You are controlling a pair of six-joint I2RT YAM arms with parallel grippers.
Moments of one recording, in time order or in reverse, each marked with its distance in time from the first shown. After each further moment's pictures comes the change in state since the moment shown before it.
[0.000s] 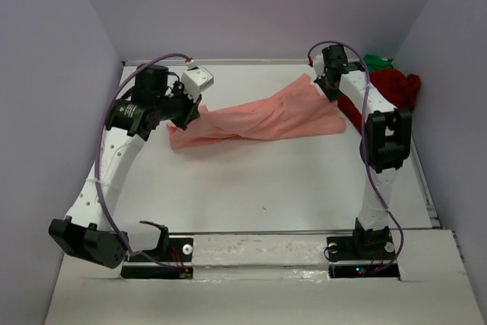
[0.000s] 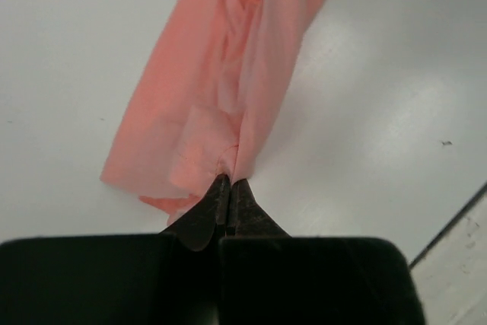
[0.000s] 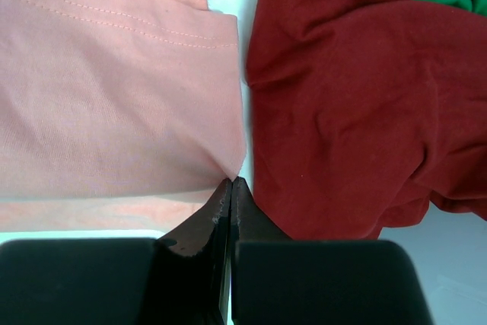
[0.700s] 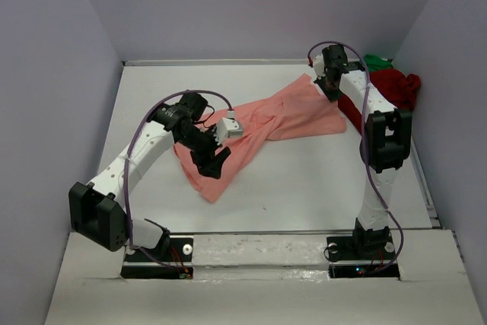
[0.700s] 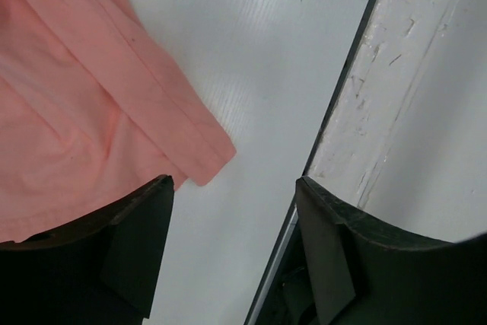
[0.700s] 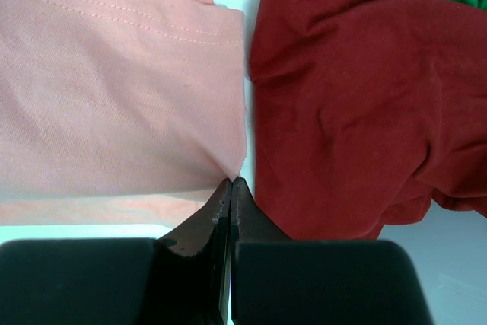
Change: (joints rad) left arm -0.187 0.121 -0.193 -0.291 0.237 0.209; right arm 0.000 0.000 0.006 -0.018 -0.005 0.000
